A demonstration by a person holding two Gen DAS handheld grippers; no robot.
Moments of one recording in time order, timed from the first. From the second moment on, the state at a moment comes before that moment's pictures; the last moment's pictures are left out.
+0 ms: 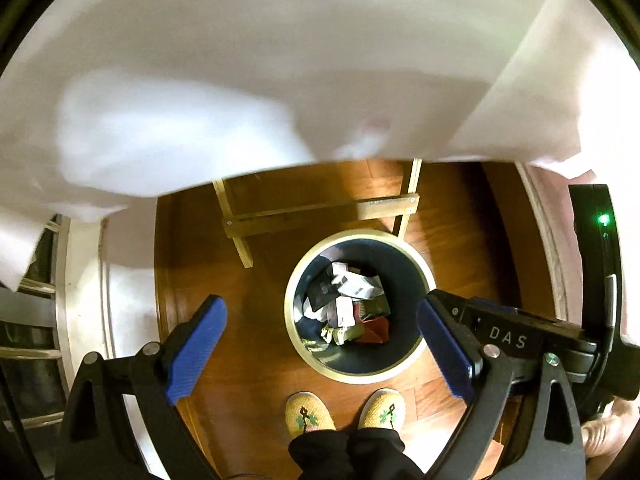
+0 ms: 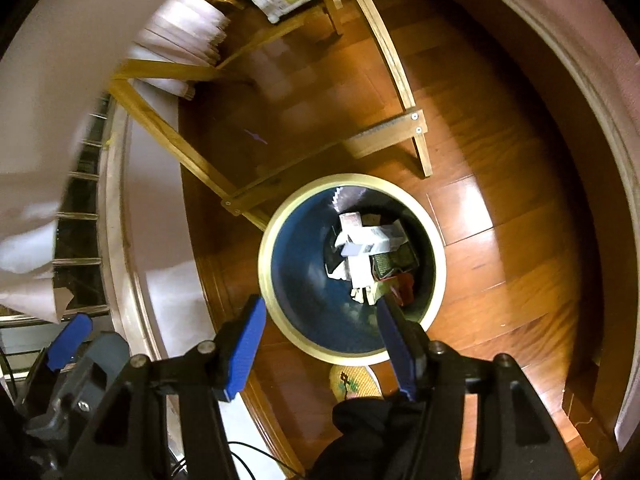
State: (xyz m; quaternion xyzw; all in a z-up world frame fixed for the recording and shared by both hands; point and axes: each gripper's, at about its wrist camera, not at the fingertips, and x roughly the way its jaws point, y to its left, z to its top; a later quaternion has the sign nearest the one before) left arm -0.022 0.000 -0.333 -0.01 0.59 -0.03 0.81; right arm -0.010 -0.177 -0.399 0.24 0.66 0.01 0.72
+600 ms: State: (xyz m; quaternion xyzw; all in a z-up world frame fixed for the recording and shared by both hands) left arm -0.047 0.006 -0.170 -0.03 0.56 -0.02 0.83; right arm -0.029 -0.190 -0.232 0.22 0.59 0.05 0.77
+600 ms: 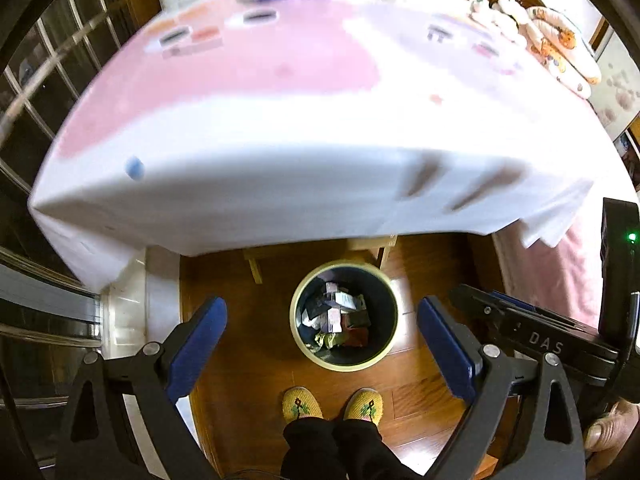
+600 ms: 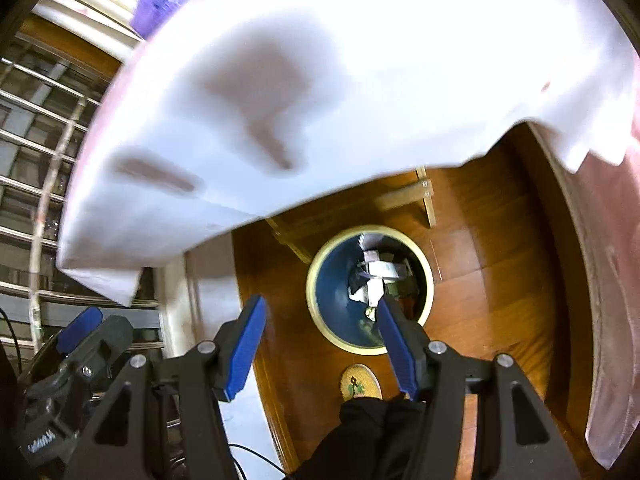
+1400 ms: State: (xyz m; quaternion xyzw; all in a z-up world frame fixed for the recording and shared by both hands) left arm -0.062 0.003 0.022 -0.02 0.46 0.01 0.89; right arm -0.024 -0.170 -0.032 0.11 0.46 0.16 0.87
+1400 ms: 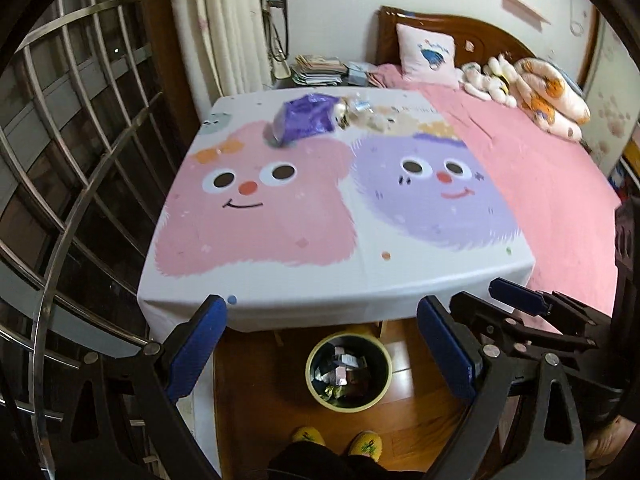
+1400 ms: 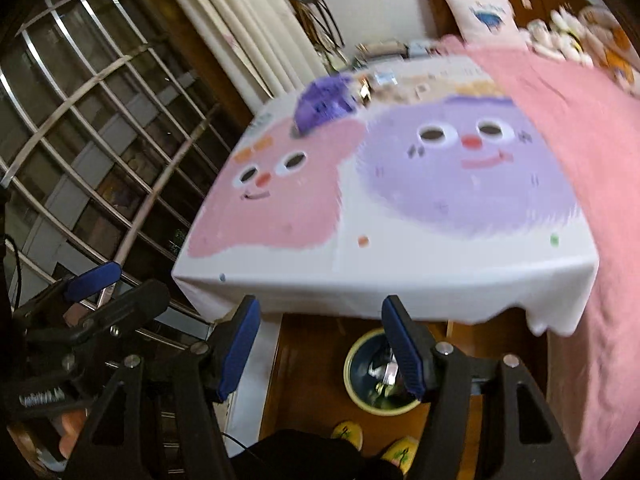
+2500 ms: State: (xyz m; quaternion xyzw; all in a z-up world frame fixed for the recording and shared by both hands) left arm 0.303 0.072 0.005 0.07 0.51 -0.13 0.85; right arm 0.244 -0.145 -0.040 0.20 0.44 0.01 0.87
